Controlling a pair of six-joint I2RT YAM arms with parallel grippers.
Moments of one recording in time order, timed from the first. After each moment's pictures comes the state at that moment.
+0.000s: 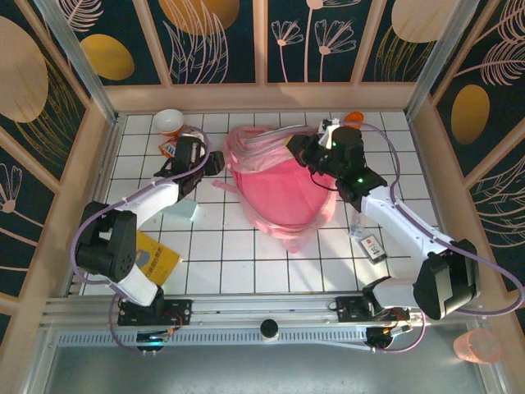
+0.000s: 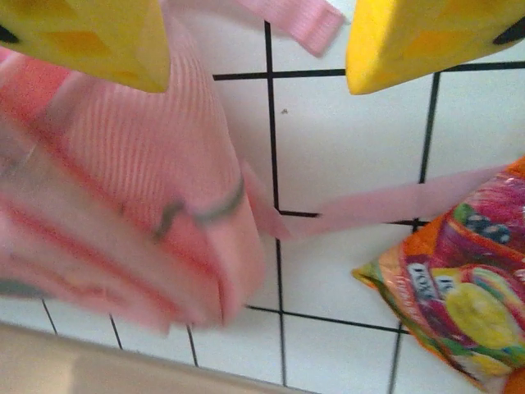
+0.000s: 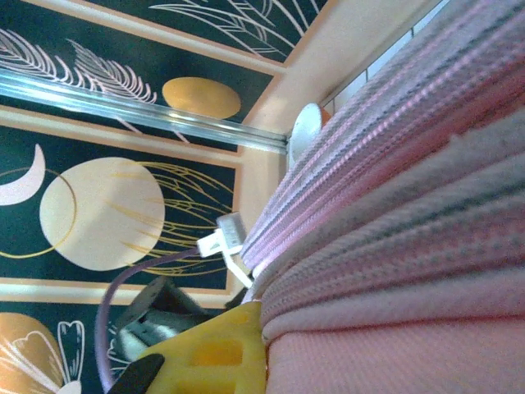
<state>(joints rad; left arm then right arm) -0.33 1.61 0.99 0.00 -0.03 -0.44 0.48 1.32 1.02 0.07 -0.36 1.15</state>
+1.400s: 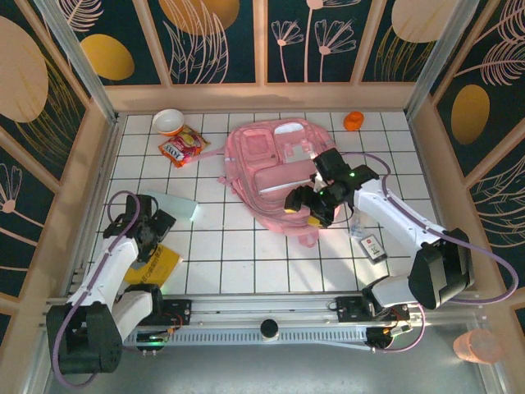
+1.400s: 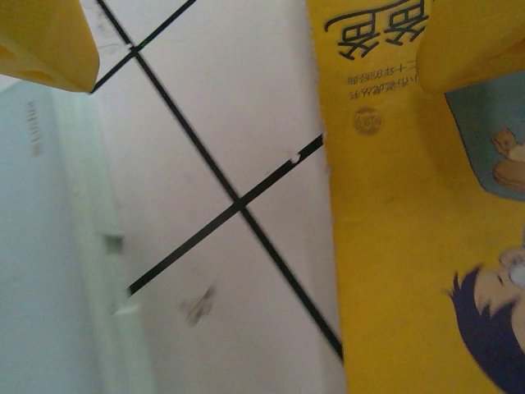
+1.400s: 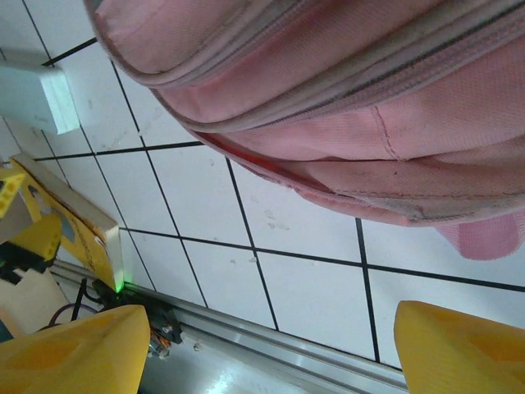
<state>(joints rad) 0.01 0.99 0.51 -0.69 -0.02 -1.00 0.51 1.38 1.09 -0.92 -0.47 0.76</state>
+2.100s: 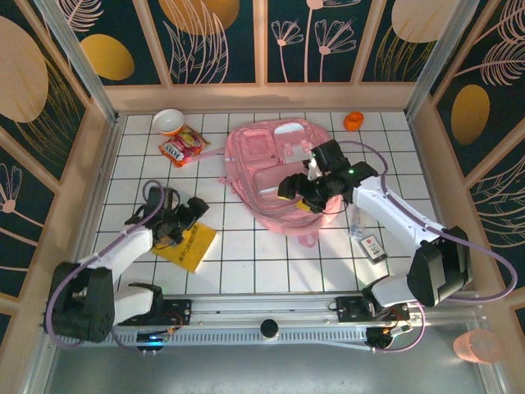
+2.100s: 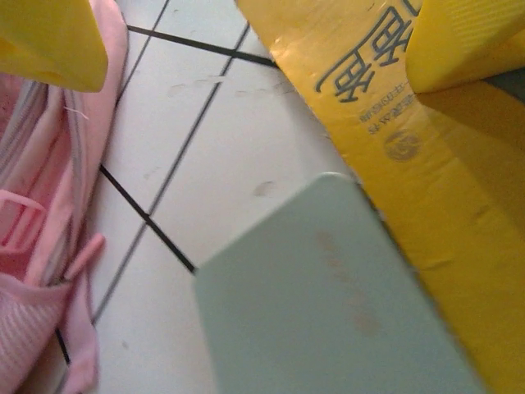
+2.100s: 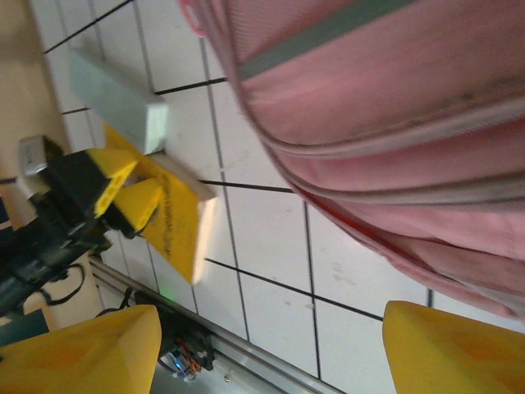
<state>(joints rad) -0.20 1.24 0.52 -0.24 0.32 -0.99 0.53 1.40 1.14 -0.74 -0.50 0.76</state>
